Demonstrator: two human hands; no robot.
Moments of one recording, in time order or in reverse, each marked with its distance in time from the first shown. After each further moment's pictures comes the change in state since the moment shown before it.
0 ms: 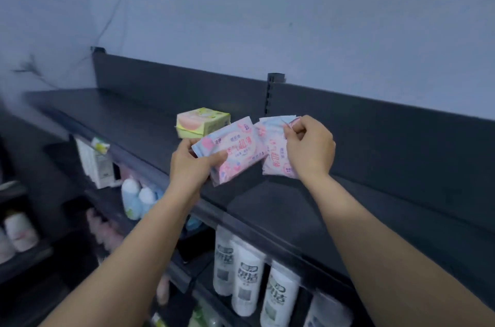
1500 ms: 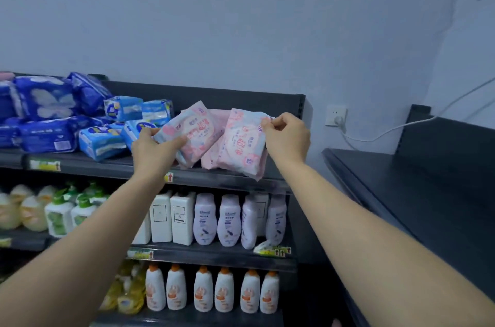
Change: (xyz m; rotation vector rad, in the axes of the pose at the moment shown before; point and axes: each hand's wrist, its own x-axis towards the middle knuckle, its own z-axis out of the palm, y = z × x) left_hand 0.276 0.129 -0.738 0.294 1.220 0.256; right_hand -0.123 -0.635 0.641 0.902 -0.770 -0.256
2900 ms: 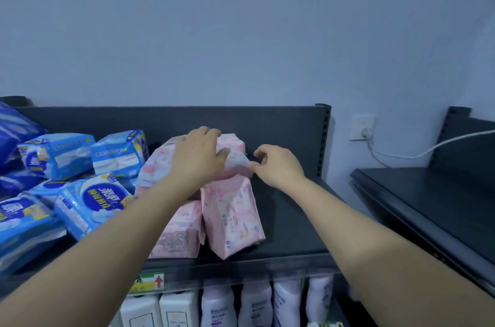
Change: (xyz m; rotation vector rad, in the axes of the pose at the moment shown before) left_hand 0.256 -0.041 0.141 1.046 -0.366 0.751; right_hand 0.169 0.077 0.209 -0.562 -0.417 -0.019
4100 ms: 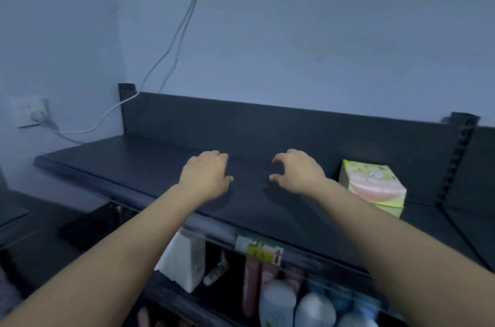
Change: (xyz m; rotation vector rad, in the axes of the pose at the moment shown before) left_hand -0.265 0.529 -0.039 -0.370 -0.345 1.008; right_hand -0.518 0.253 -0.355 -0.657 0.190 0.901
